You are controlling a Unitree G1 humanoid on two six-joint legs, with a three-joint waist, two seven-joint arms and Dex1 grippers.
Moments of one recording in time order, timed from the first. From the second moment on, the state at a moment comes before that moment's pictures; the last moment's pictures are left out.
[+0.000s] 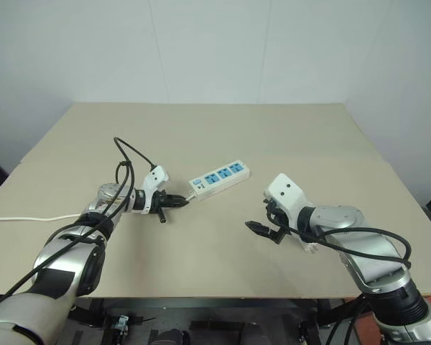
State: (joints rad) left arm -1.04 0.39 -0.05 1.26 0.07 -0.11 -1.15; right arm -0.42 -0.78 0.11 -0.46 0.36 0.91 0.67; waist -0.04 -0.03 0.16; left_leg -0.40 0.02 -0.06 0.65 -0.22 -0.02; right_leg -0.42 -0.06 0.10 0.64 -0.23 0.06
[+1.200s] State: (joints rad) left arm -0.45 0.50 0.17 0.60 -0.36 -0.22 -1.34; right arm -0.41 -0.78 0.14 -0.40 0.34 0.87 0.73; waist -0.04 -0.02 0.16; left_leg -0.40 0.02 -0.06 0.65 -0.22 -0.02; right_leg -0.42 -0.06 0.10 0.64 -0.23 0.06
